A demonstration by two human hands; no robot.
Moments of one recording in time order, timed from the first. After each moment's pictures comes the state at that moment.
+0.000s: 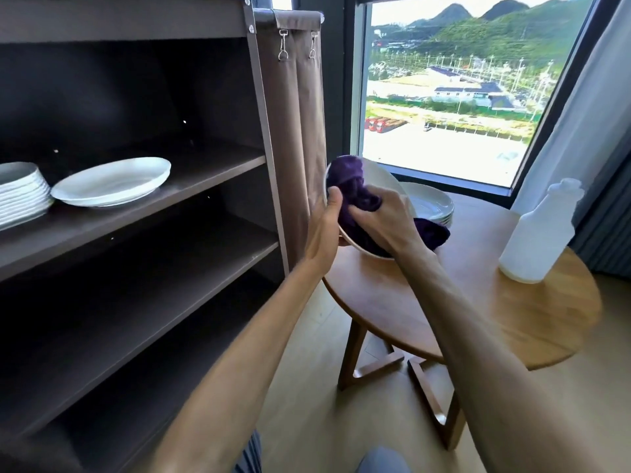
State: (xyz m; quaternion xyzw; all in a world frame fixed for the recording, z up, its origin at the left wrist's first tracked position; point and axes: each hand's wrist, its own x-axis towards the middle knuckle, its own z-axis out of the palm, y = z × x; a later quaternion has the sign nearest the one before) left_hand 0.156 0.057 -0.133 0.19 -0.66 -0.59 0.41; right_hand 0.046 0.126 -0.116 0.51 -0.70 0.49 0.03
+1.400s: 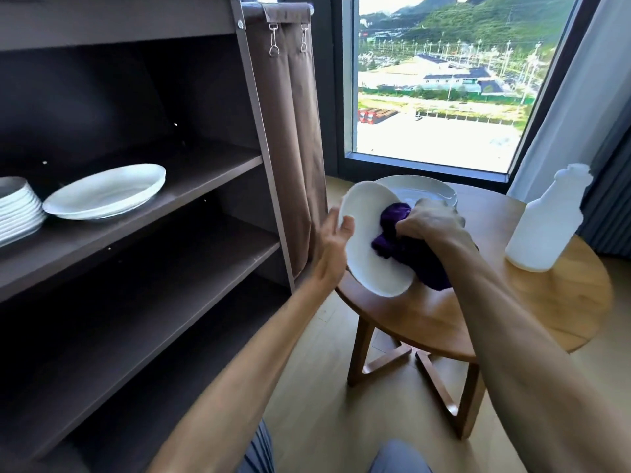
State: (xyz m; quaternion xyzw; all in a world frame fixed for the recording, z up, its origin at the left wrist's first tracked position) left_hand 0.159 0.053 -0.168 0.19 -0.70 -0.57 0.38; right_hand 0.007 0.141 -0.103 0.27 -0.94 0.17 -0.08
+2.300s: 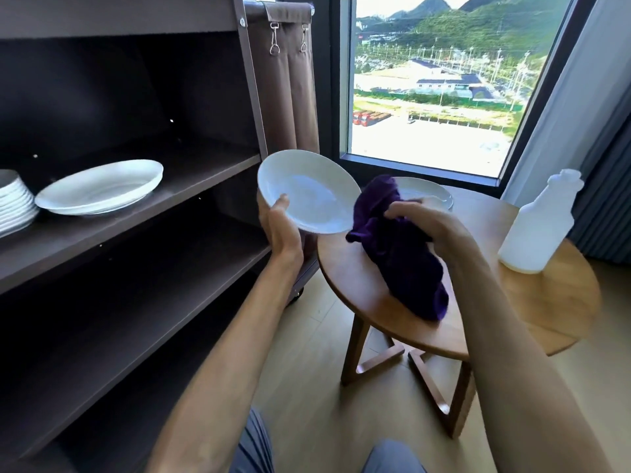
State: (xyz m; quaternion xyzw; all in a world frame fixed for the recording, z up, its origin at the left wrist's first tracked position) left_hand 0.186 0.011 -0.125 0.30 -0.43 -0.63 0.57; right_hand 0.022 0.160 -0.096 0.25 -0.78 0.50 -0.27
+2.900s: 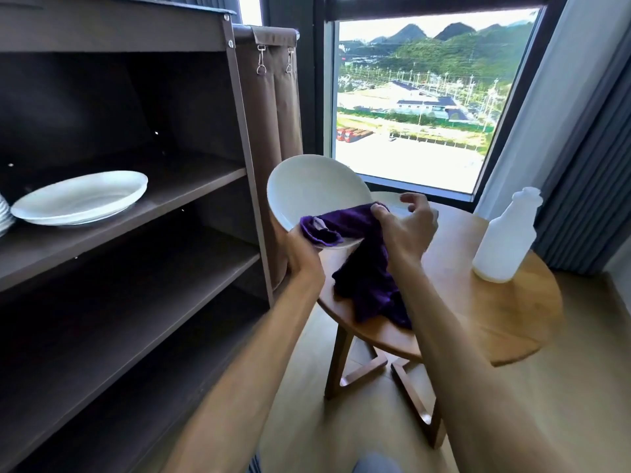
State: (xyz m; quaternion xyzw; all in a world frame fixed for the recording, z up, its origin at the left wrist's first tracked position) left_hand 0.163 0.073 -0.117 0.26 -0.34 -0.73 0.53; right_hand 0.052 0.150 -0.105 0.16 -0.75 0.64 0.01
